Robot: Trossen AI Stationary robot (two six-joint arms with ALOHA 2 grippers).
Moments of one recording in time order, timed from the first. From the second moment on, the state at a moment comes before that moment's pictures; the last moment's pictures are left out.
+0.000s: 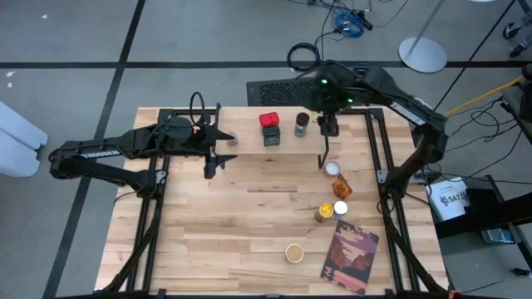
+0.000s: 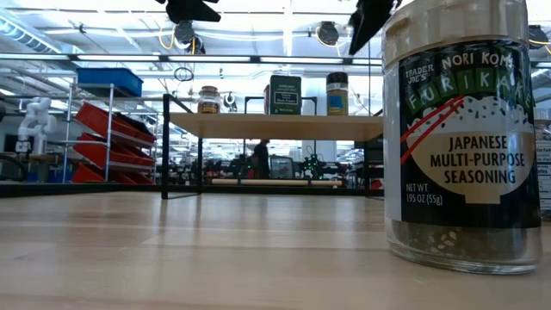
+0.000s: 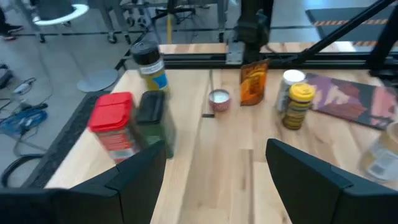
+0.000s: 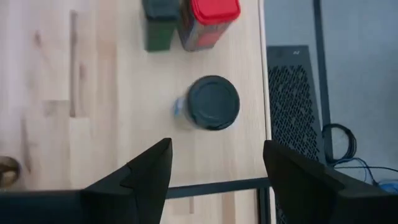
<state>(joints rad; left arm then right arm) 0.14 0.98 1.02 -0.43 -0.03 0.09 -0.47 1.59 1.93 -1.38 0.02 -0.49</state>
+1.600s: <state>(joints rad) -0.27 1.54 1.31 -0.29 0.05 0.01 0.64 1.34 1.21 -1.14 0.27 0.79</state>
